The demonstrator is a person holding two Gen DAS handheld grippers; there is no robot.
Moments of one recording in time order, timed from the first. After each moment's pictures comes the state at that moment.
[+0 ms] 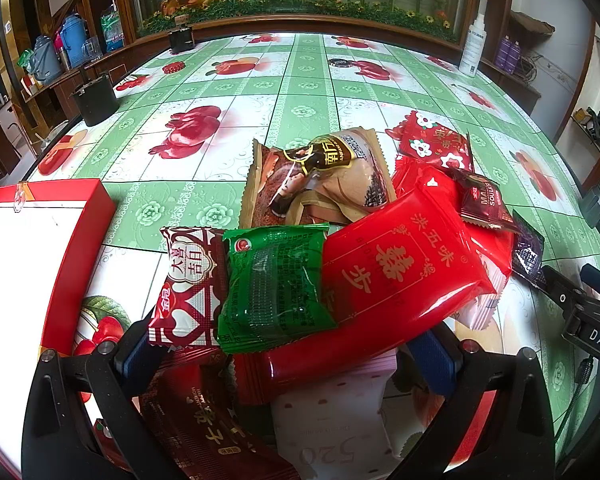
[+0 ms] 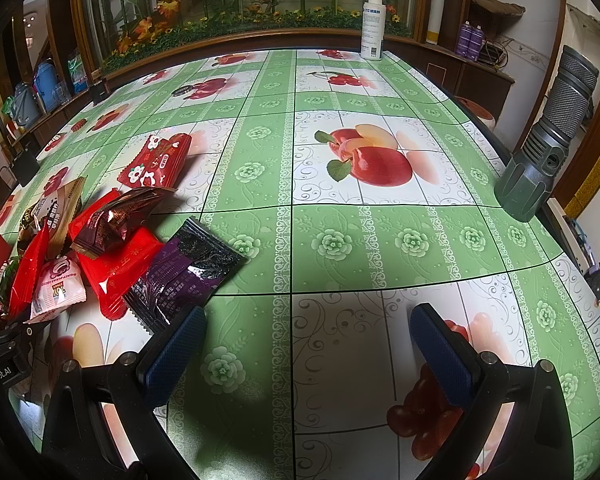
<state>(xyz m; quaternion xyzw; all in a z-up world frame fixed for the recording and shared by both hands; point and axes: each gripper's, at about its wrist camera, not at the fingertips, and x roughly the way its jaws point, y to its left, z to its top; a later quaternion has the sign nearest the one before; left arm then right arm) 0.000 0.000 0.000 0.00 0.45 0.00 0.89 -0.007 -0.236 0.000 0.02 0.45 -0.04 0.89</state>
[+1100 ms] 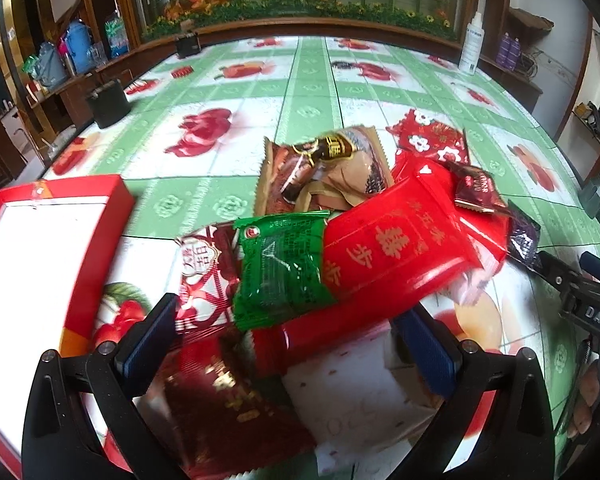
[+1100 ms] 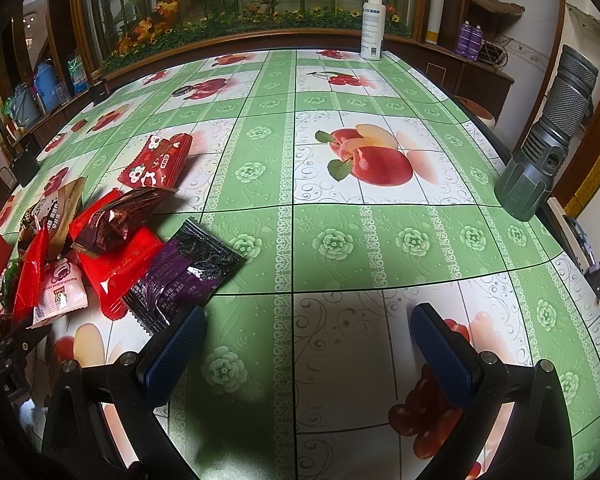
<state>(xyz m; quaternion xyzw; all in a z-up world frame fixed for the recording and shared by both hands) -0.017 0.002 0.009 0.01 0.45 0.01 0.90 -0.006 -0.235 0.000 0.02 0.45 -0.05 0.89</state>
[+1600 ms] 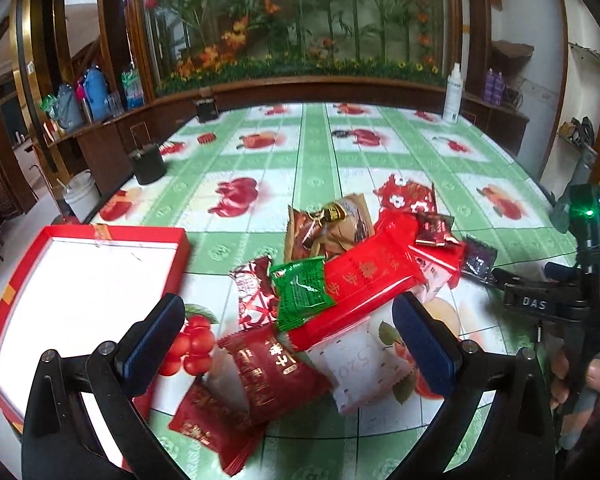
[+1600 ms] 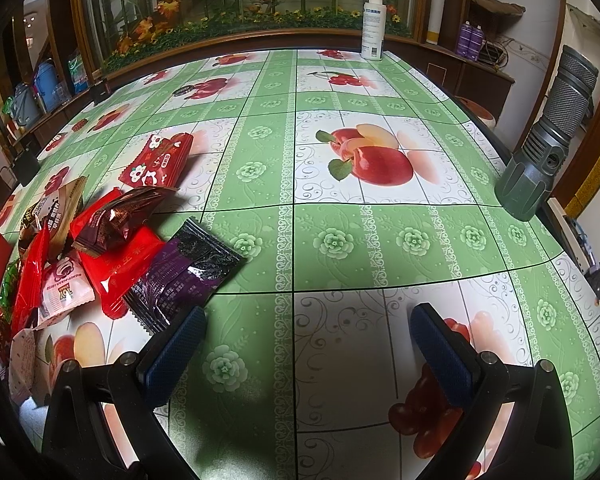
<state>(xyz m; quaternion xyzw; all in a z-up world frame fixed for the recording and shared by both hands) -0.067 0.015 0.064 0.02 0.35 0.01 0.94 -0.007 -0.235 0.001 0.02 0.45 -0.05 0.89</state>
